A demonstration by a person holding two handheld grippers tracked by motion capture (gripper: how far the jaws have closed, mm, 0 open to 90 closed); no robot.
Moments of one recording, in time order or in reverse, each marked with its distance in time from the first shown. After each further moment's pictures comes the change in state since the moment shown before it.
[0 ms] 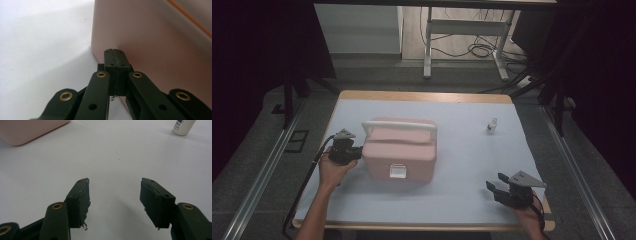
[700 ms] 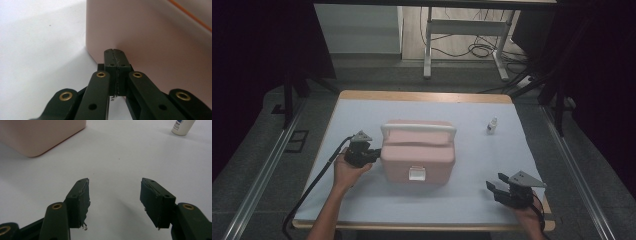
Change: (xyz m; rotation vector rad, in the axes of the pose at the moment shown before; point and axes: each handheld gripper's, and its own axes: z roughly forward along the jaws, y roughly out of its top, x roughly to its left) left arm -0.036 0.009 0.020 0.018 -0.072 0.076; right arm 0.000 0.000 0.000 0.000 -0.002 0.000
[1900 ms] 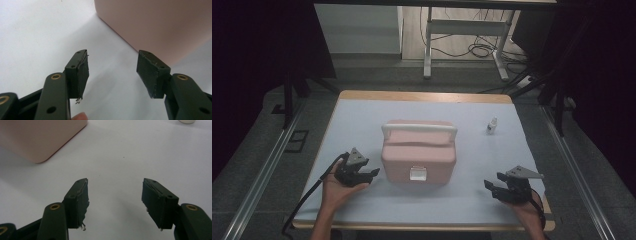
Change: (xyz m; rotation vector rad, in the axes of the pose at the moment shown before) left arm -0.012 -0.049 -0.024 0.041 0.140 0.144; right arm 0.004 0.023 0.000 0.110 0.013 0.080
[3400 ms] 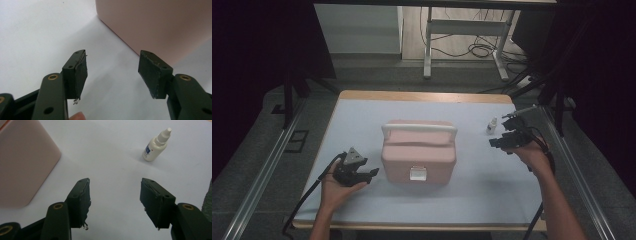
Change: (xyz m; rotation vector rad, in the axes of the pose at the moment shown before) left arm 0.002 0.000 -0.002 -0.008 -0.006 -0.019; right arm -0.039 0.158 0.010 0.308 -0.085 -0.002
